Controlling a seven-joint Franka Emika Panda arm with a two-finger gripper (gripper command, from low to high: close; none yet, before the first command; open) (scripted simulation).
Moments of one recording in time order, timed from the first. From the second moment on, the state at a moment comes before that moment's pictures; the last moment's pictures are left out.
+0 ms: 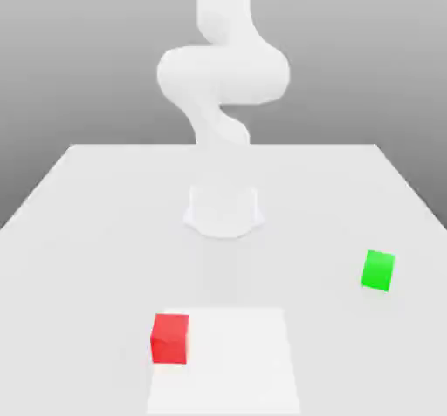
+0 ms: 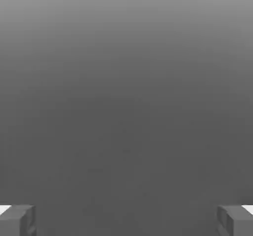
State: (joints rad) arm 0.00 -0.71 -0.02 -2.34 0.00 2.35 0.79
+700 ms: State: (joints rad) arm -0.06 0.06 -0.13 -2.71 0.02 2.78 0.62
